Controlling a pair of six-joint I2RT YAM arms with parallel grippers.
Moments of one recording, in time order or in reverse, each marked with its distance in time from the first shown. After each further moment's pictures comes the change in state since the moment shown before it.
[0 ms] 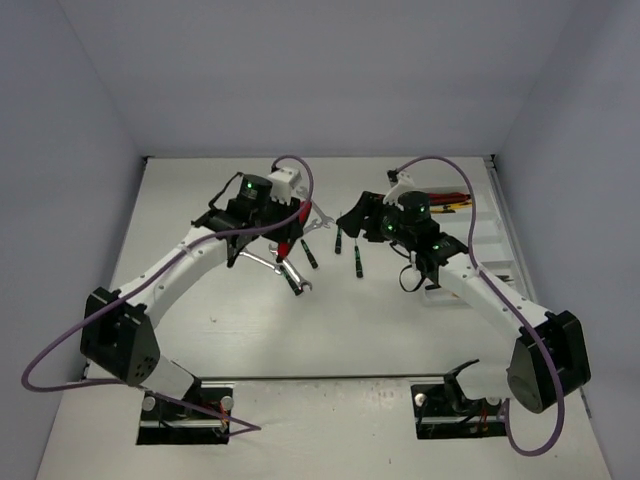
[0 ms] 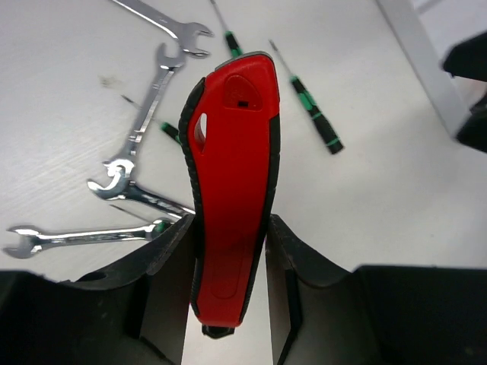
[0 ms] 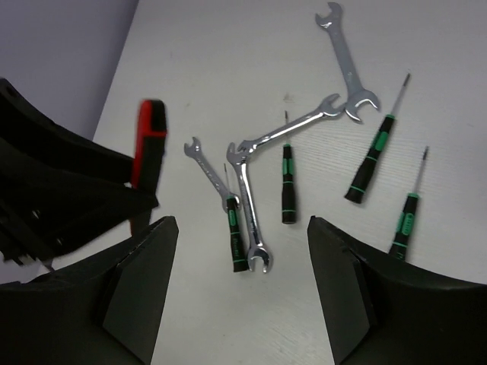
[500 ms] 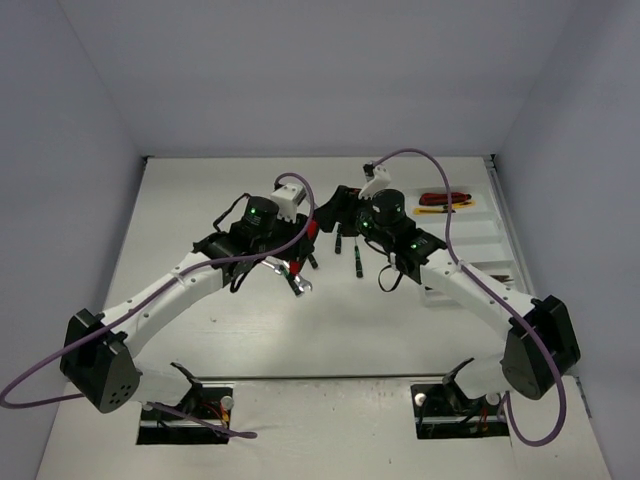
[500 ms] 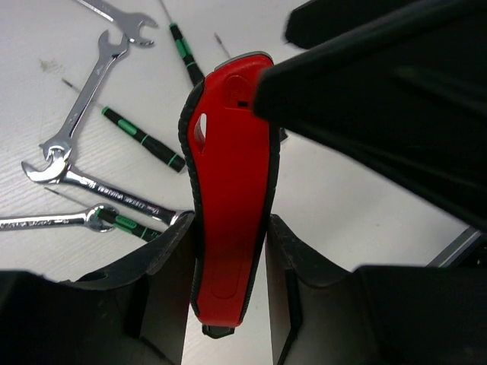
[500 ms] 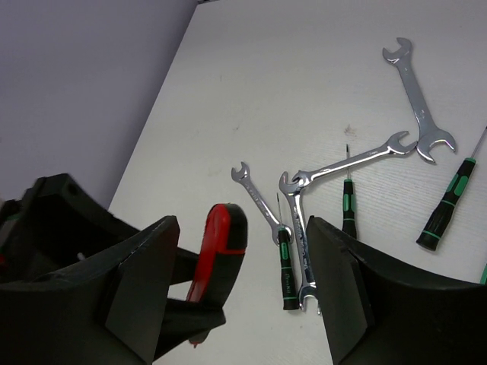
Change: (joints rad) left arm -0.144 -0.161 -0.160 0.105 -0.067 -0.151; right arm 0.169 0.089 0.091 0.109 0.117 0.047
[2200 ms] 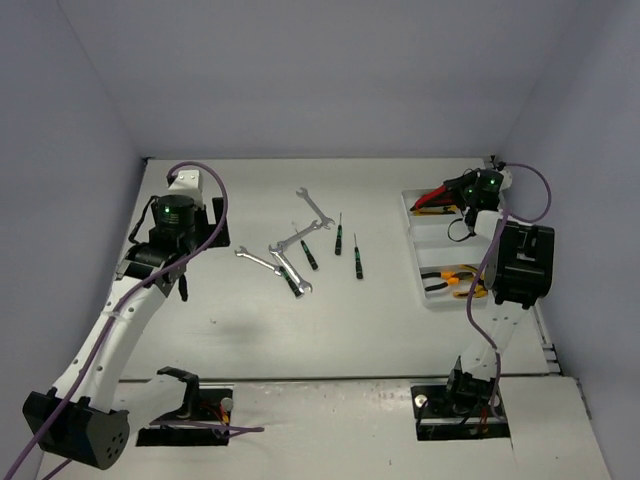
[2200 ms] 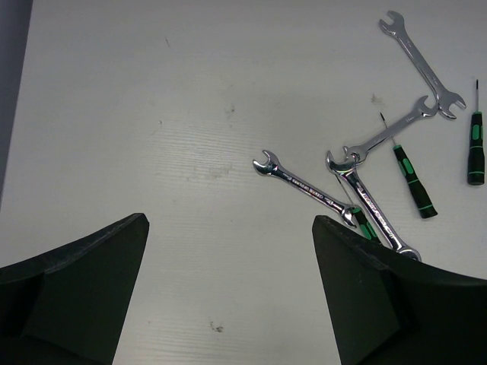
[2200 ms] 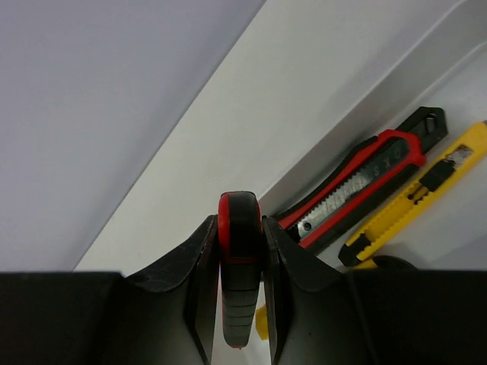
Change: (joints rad) left arm 0.381 -0.290 -0.029 -0.253 -0.359 0.126; right arm -0.829 0.621 0.221 0.252 -0.050 0.193
